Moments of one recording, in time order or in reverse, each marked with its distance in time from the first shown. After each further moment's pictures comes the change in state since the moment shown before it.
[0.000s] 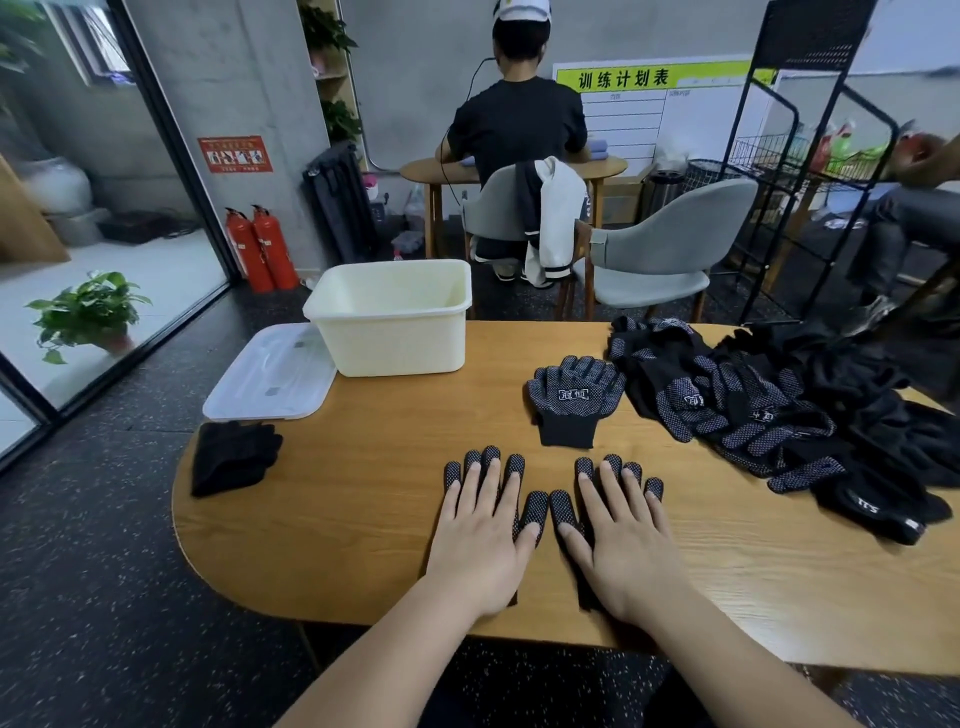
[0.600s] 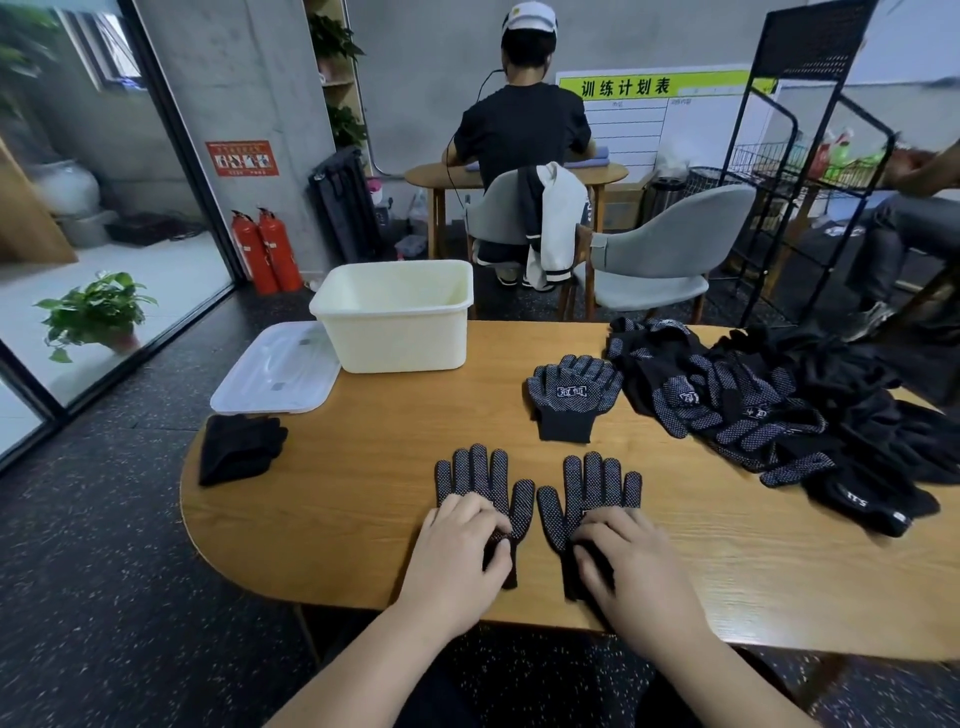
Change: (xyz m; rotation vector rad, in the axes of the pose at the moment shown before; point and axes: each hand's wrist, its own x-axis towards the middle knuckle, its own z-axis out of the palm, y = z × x) left_hand -0.045 -0.017 0.000 -0.303 0.316 0.129; right_hand -0.041 0.014 0.011 0.257 0.394 -0.282
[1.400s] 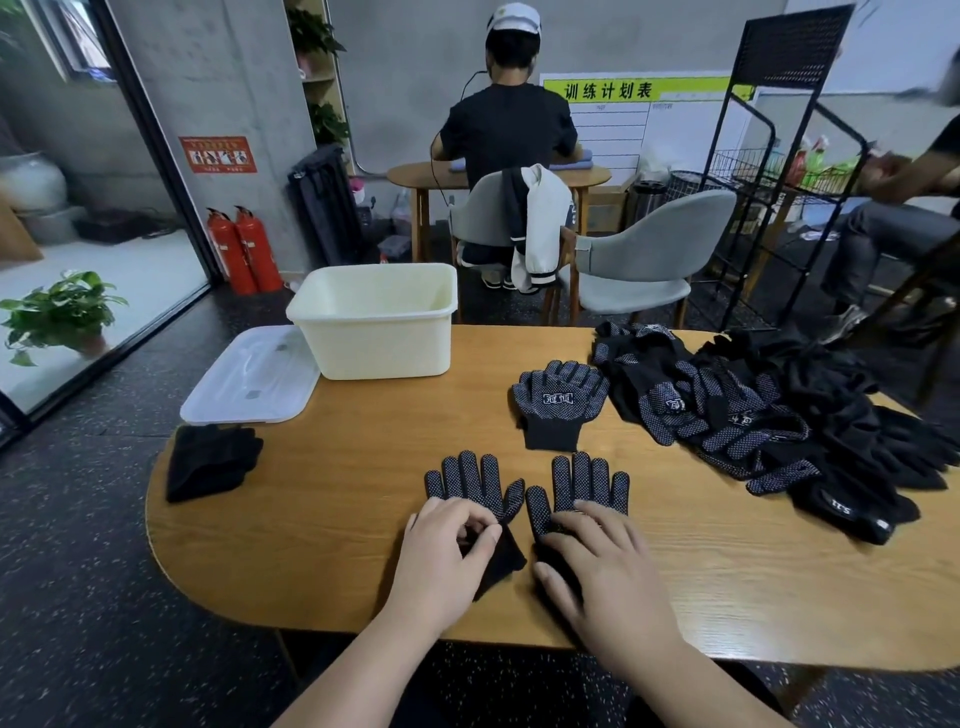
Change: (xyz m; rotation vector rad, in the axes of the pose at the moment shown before) left_hand 0.016 0.003 -0.002 -0.351 0.107 -0.244; right_hand 0.007 -0.018 -0.001 -0.087 -0.017 -0.033
